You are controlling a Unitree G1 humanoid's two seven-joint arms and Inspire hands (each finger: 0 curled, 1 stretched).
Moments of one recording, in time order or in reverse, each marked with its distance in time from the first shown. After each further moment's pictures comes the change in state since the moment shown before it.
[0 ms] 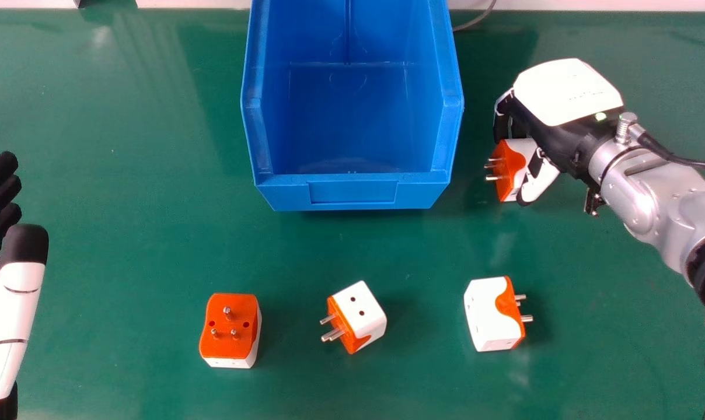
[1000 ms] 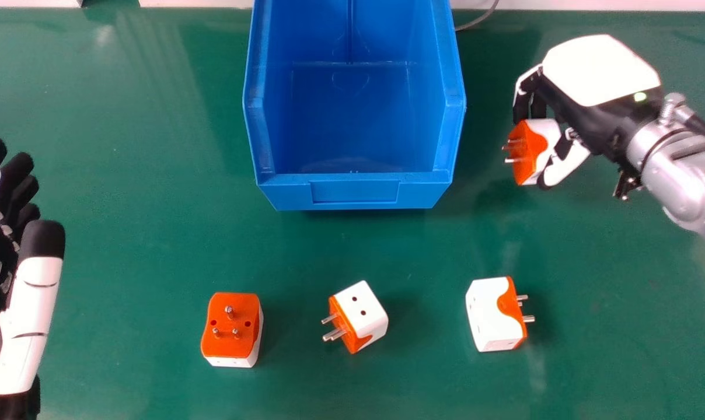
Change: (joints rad) left arm -0.050 -0.038 -0.040 0.025 0.019 -0.005 0.005; right arm 0.076 -0.162 -0.104 -0.216 0.069 -0.111 0.058
